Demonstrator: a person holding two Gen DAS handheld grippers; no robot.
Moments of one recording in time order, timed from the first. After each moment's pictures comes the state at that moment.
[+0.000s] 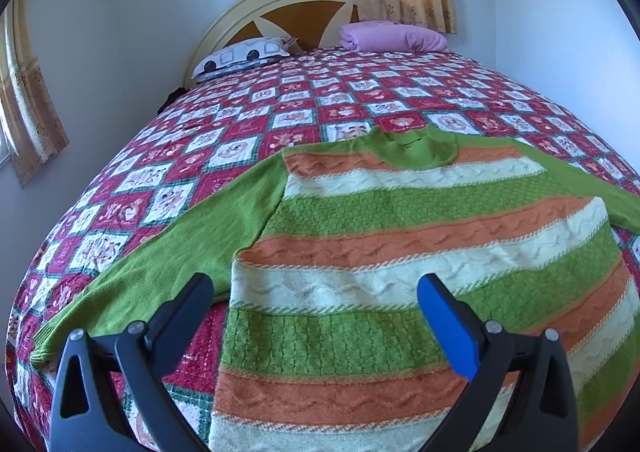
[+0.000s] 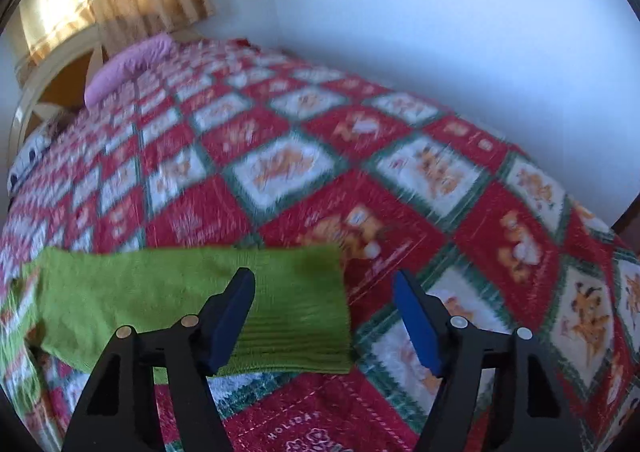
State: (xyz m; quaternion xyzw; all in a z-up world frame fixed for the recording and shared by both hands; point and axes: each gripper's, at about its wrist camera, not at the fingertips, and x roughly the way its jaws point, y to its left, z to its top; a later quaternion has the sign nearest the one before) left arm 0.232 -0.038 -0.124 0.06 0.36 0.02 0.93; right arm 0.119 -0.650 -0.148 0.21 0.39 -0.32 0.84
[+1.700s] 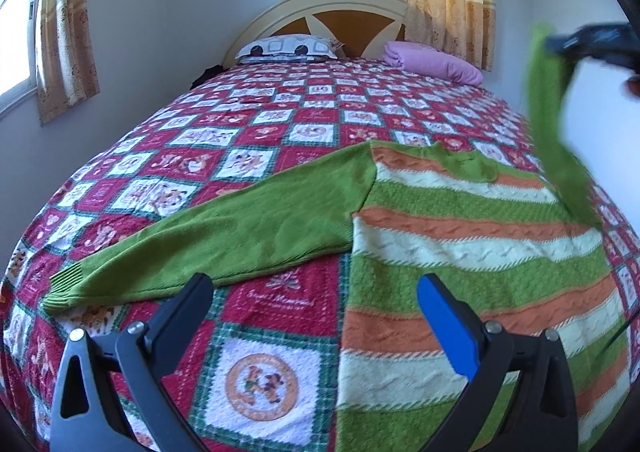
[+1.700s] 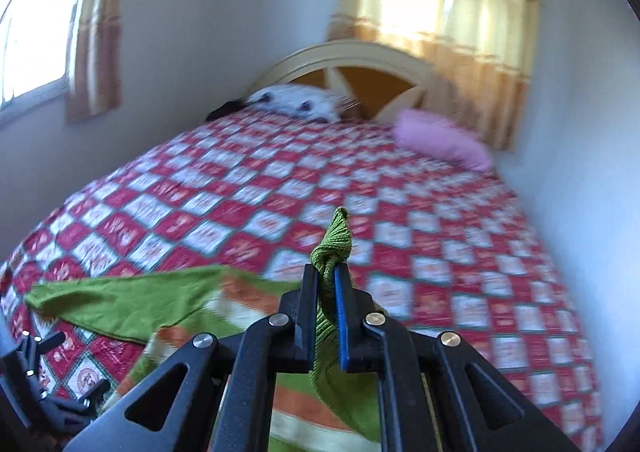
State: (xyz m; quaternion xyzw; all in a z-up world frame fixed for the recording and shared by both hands) left arm 0.177 0.064 -0.119 -0.02 0.34 0.05 0.94; right arm 0.328 -0.116 -0.010 -0.11 0.28 0.07 0.95
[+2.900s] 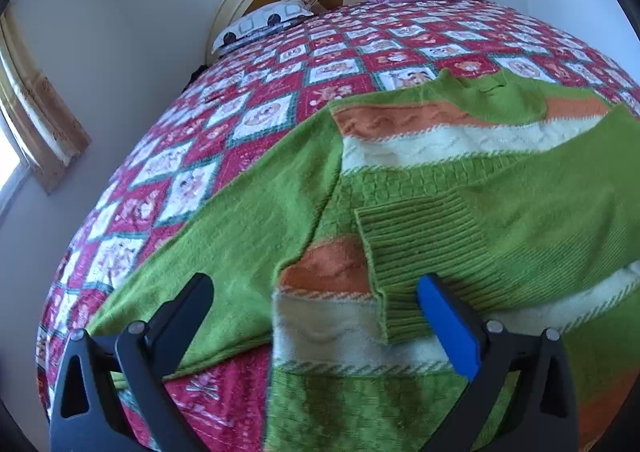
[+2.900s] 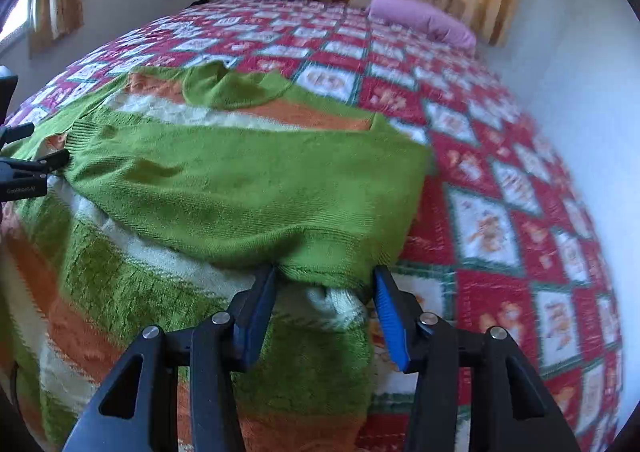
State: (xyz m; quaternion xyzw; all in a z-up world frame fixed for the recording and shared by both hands) left arm 0.297 -0.009 -0.166 0.14 0.41 0.10 0.90; right arm 0.273 -0.286 -0.142 -0.11 0.41 -0.02 0.91
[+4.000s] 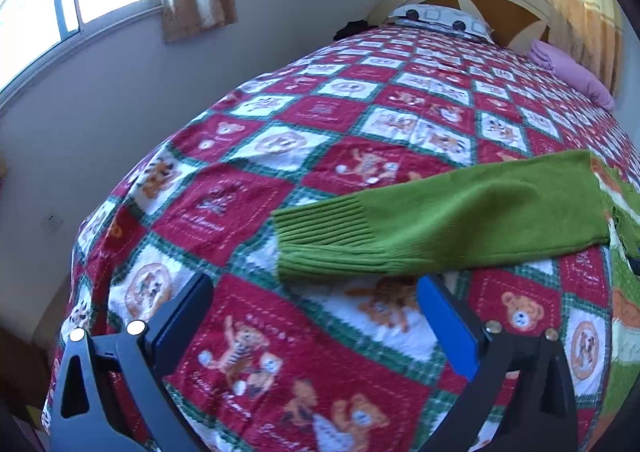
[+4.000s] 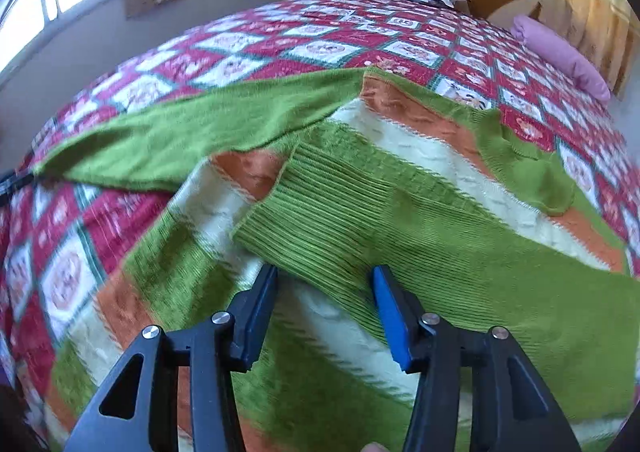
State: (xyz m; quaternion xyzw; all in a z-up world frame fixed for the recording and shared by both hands) left arm 0.136 0.283 -0.162 -0.08 0.39 0.26 0.88; right arm 0.327 -0.058 -0.185 -0.13 0.43 0.20 0.87
